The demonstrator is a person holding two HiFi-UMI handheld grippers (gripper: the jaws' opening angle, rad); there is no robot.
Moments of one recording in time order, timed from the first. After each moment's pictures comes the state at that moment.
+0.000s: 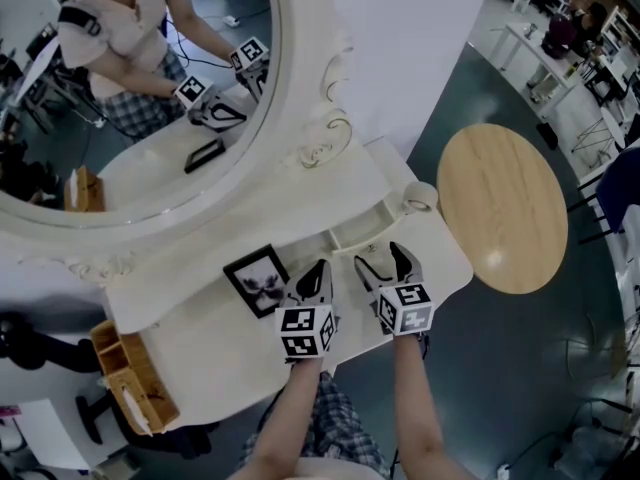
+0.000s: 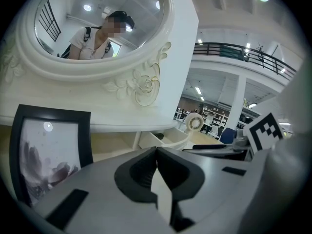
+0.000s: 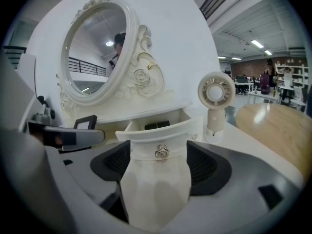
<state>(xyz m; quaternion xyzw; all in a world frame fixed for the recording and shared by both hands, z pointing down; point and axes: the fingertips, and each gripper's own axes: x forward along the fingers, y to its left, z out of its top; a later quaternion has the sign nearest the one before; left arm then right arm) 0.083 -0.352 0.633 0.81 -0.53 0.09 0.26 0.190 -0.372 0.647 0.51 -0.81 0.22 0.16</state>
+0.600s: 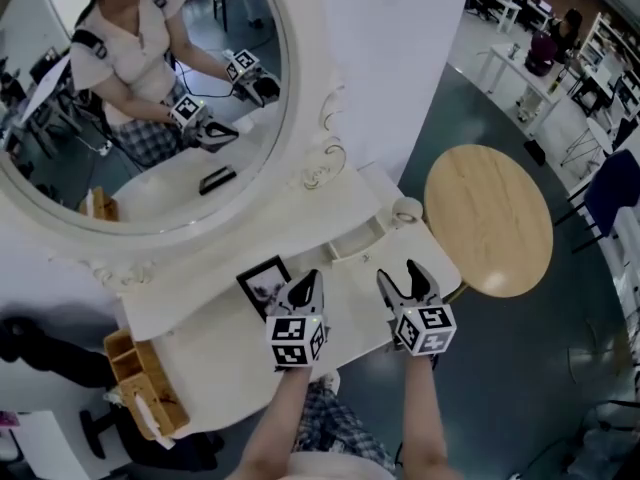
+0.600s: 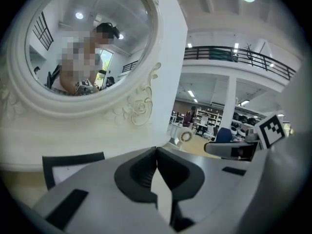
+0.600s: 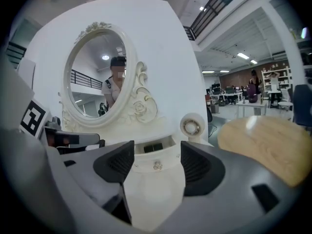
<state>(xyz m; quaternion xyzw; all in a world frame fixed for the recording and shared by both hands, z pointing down) 0.061 -0.331 0.564 0.83 -0.51 0.08 0.21 0.229 -0.327 0.561 0.57 -0.80 0.18 0.09</state>
